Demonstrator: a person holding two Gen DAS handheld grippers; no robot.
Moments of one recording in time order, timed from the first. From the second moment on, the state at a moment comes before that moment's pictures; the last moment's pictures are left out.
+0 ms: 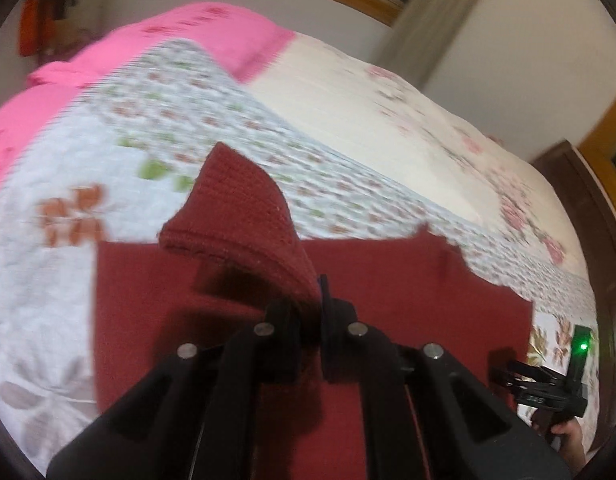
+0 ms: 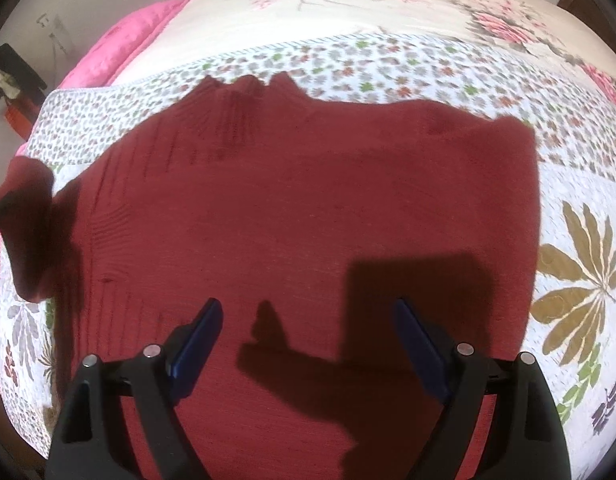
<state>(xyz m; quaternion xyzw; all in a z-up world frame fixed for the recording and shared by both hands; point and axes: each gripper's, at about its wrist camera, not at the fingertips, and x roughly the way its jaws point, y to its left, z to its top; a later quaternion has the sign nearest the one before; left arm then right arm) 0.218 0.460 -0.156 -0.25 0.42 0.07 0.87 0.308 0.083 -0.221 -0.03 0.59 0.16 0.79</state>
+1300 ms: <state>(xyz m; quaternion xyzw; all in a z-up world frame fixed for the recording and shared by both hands) 0.211 0.505 -0.240 -0.22 0.57 0.09 0.79 0.331 0.207 -0.231 0.02 0.62 0.30 0.72</state>
